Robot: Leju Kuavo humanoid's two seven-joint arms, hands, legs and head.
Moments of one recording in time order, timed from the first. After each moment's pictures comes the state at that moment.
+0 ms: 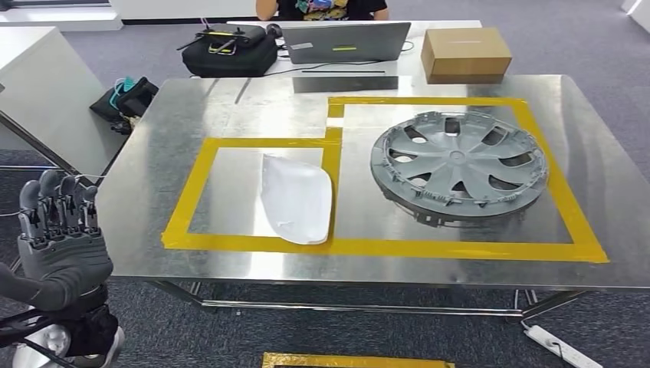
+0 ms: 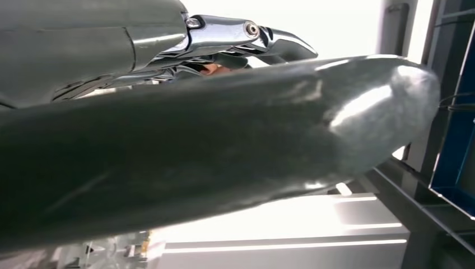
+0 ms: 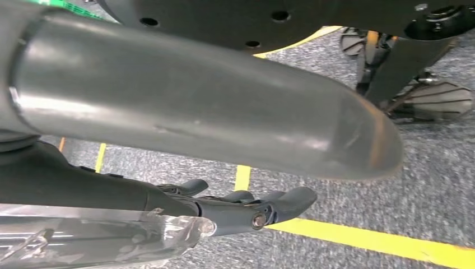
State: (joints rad) left arm 0.15 -0.10 0.05 -1.86 0.22 -0.24 -0.59; right arm -0.05 0.18 -1.21 -0.23 1.29 0.04 -0.04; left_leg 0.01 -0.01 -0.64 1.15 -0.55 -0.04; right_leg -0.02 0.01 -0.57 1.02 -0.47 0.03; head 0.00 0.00
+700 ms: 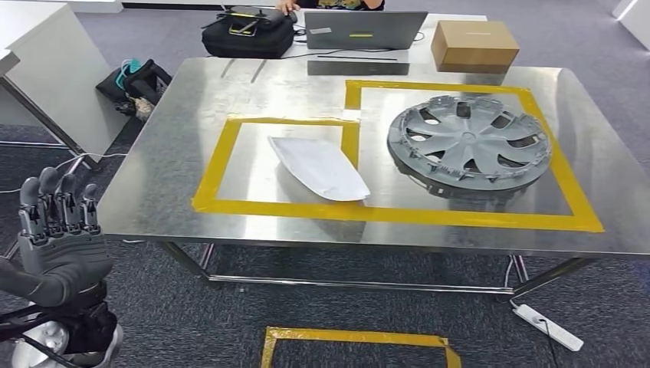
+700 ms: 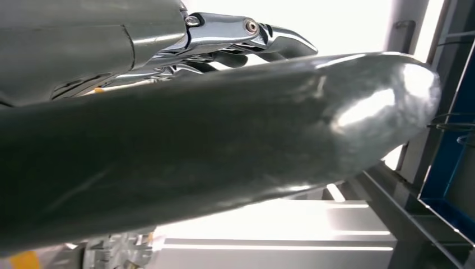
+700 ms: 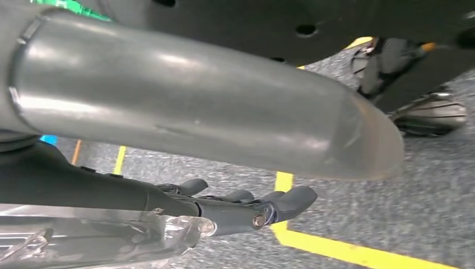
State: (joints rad) left arm 0.15 -0.11 0.06 -1.86 0.23 -0.24 -0.57; right arm -0.05 0.18 -1.22 -0.23 1.29 0.04 -0.03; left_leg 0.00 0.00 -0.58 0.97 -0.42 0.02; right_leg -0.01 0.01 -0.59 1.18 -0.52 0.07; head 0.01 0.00
